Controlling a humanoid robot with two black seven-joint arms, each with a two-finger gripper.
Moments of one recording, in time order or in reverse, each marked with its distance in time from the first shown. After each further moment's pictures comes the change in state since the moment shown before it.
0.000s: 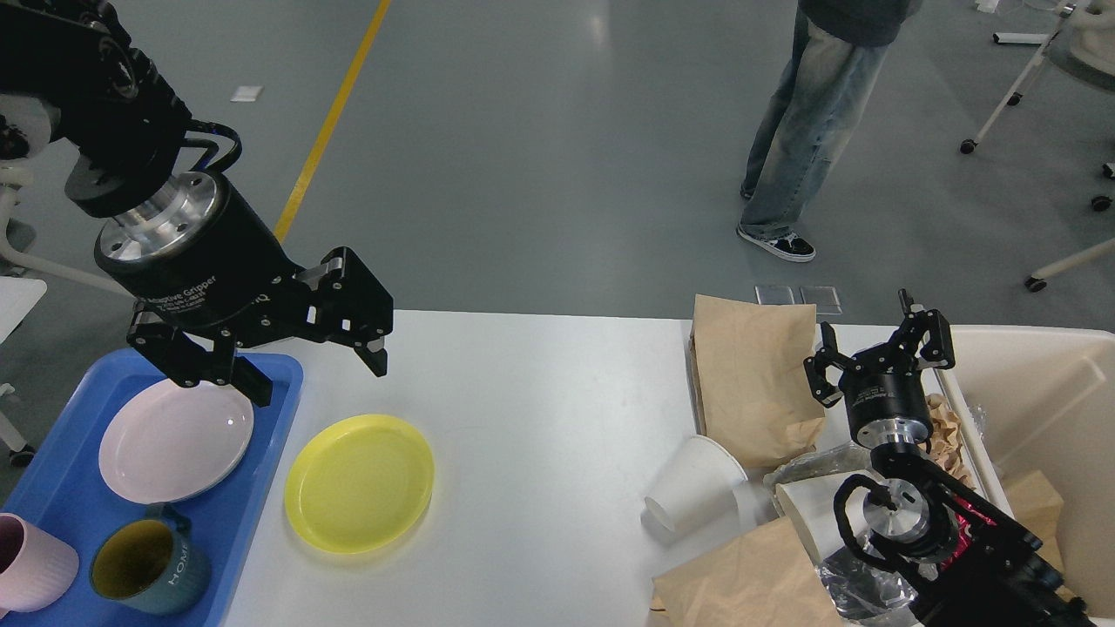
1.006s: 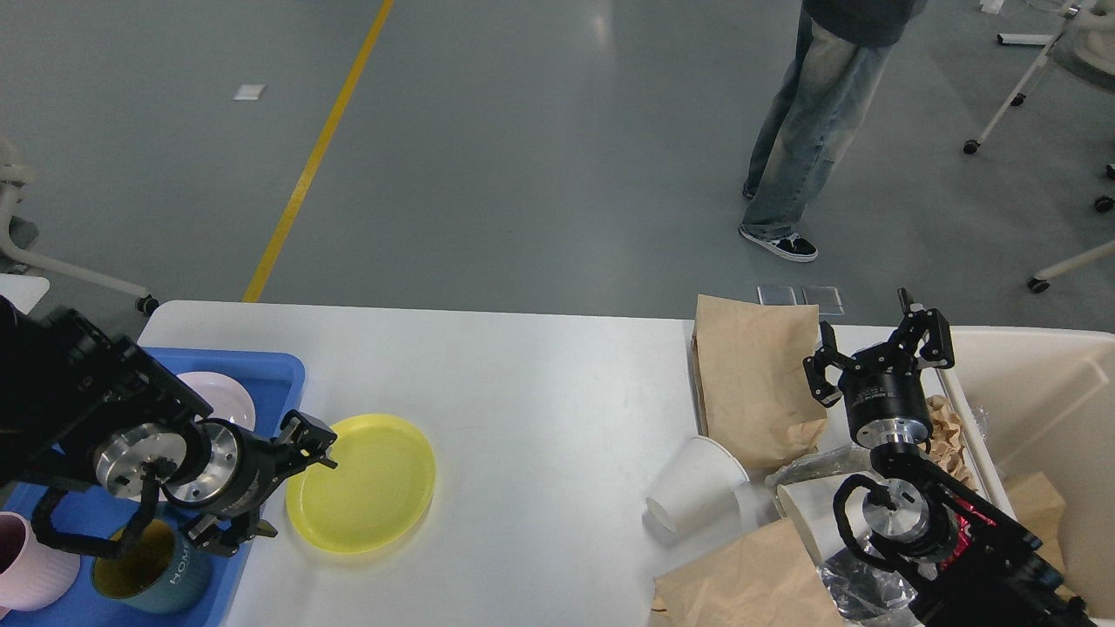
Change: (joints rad) left arm 0.898 0.167 -0.164 0.119 -0.435 0.805 0.015; right arm 0.000 0.000 0.000 0.002 0.000 0.000 0.000
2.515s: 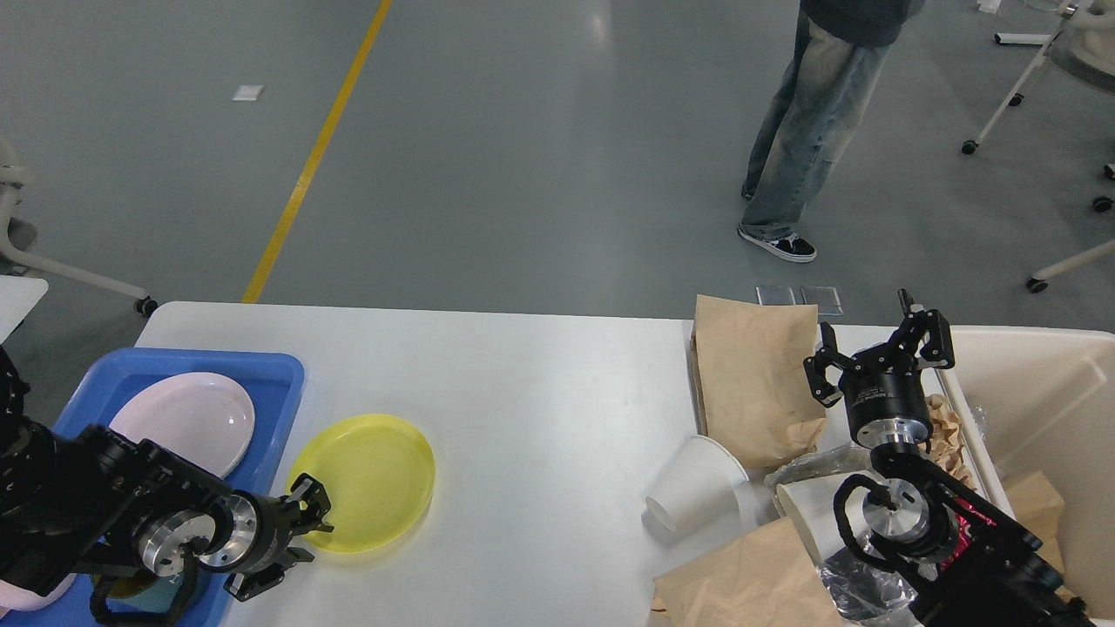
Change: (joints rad) left arm 0.402 0.063 -0.233 0.284 0.068 0.088 -0.001; right arm 0.000 0.000 0.000 -0.002 0.000 0.000 0.000
